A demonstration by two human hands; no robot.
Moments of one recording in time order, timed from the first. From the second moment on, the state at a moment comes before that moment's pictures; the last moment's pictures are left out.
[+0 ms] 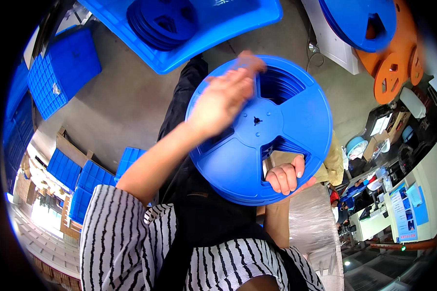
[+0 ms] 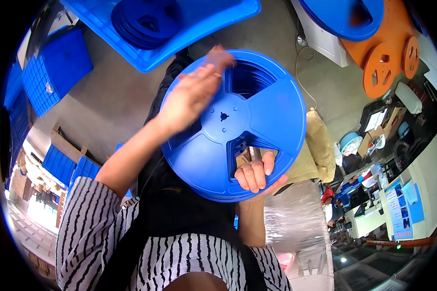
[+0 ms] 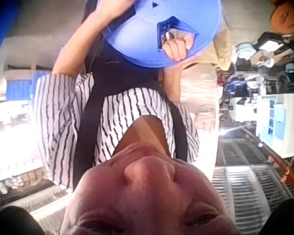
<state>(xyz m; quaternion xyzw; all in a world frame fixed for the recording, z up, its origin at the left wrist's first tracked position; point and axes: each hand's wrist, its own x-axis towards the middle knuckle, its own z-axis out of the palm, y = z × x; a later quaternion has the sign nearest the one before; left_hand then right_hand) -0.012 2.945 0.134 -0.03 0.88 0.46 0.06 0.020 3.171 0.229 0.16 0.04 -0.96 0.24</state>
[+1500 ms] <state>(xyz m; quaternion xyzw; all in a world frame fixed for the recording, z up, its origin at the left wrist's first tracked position) 0.058 2.855 0.166 -0.41 0.33 0.82 0.22 -0.008 3.242 0.191 0.34 0.43 -0.80 0.23</state>
